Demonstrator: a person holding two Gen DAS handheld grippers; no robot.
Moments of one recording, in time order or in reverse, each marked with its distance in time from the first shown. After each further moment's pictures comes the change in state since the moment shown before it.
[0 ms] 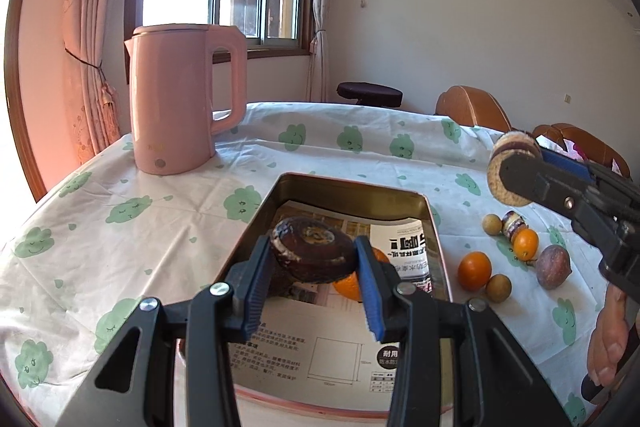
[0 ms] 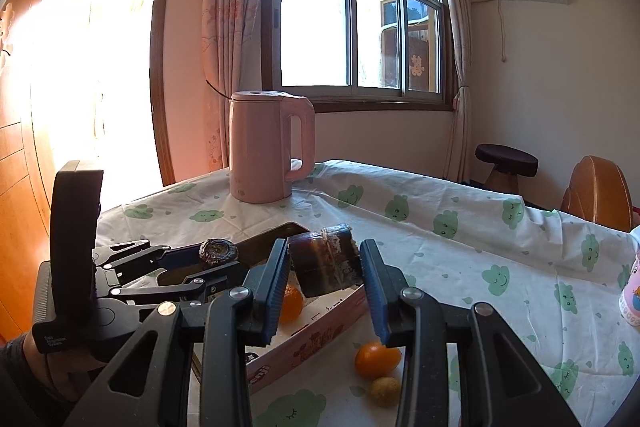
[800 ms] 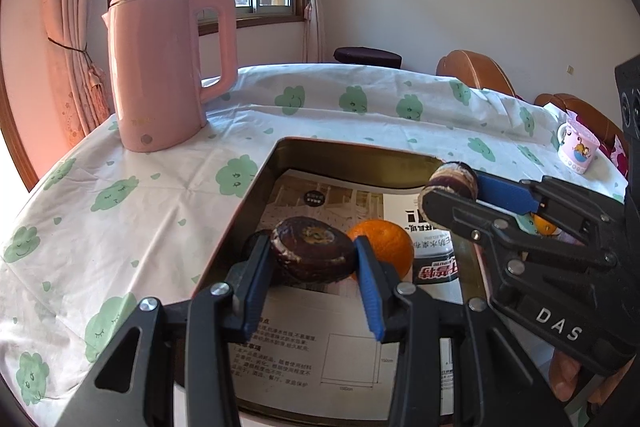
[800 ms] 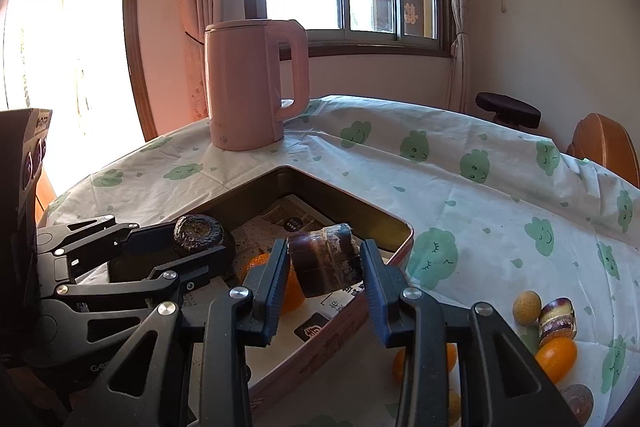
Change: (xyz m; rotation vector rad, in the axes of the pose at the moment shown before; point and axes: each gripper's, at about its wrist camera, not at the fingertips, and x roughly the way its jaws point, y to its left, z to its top) left arm 0.032 0.000 -0.001 0.042 0.135 -0.003; right arm 0.081 0.004 -0.027 0.060 0.187 -0.032
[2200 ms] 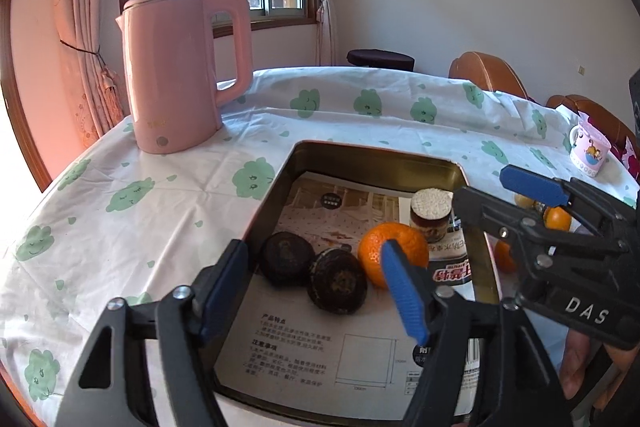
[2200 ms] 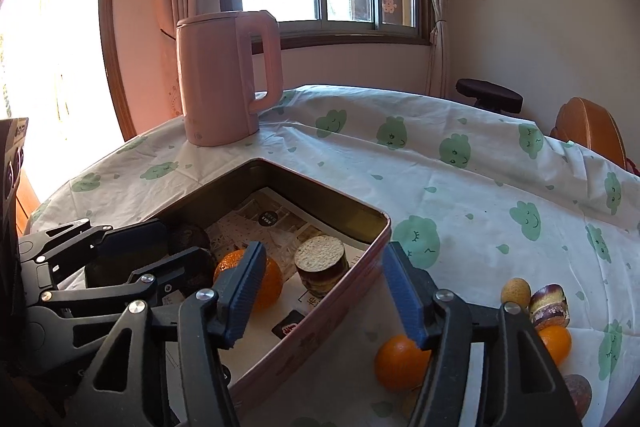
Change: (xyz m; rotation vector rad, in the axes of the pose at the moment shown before) left arm -0.007 0.002 -0.001 0.002 -0.029 0.049; right arm -0.004 -0.017 -0.002 0.080 -0.011 -0.047
